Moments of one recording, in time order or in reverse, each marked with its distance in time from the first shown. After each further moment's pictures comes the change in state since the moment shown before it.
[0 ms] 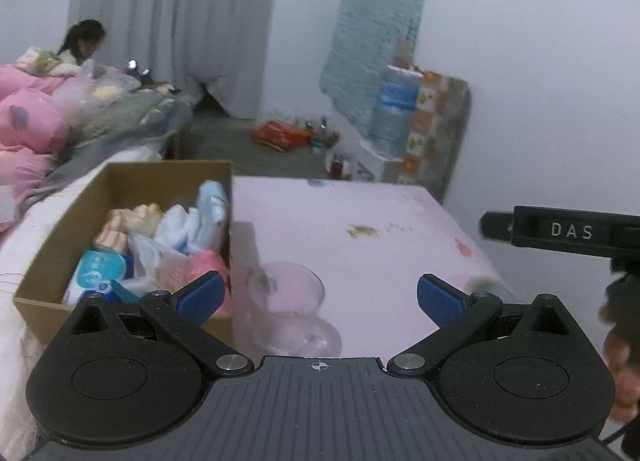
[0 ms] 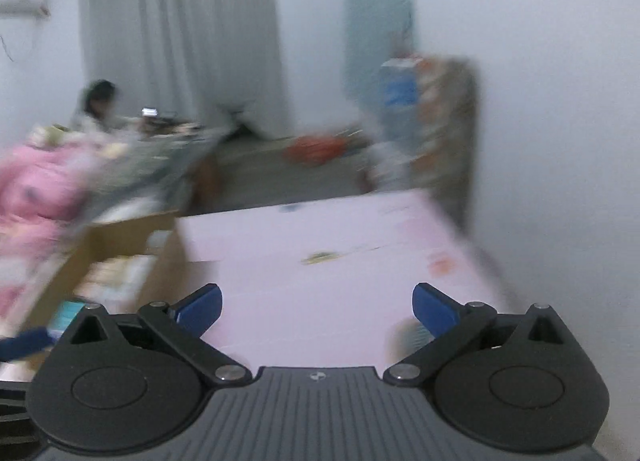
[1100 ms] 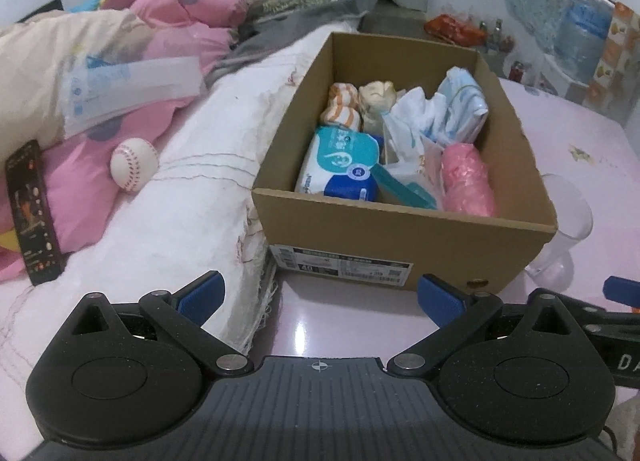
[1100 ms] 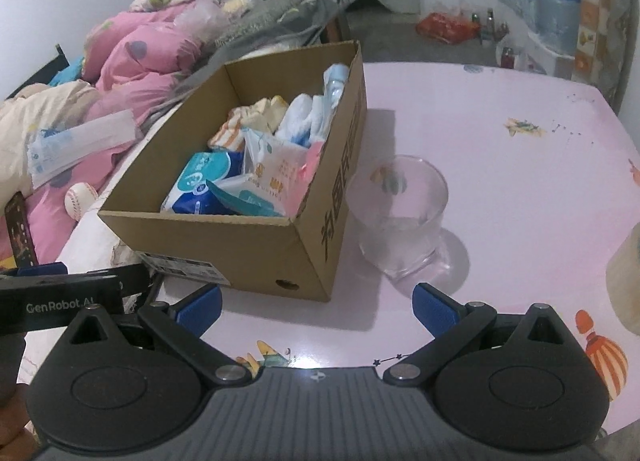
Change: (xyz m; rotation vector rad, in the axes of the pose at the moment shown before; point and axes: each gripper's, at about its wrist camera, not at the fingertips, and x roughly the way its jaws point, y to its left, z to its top) left arm 0.007 0.136 -0.011 -0.178 0.377 0.465; right arm 0.057 0.152 -0.059 -0.106 0.433 0.384
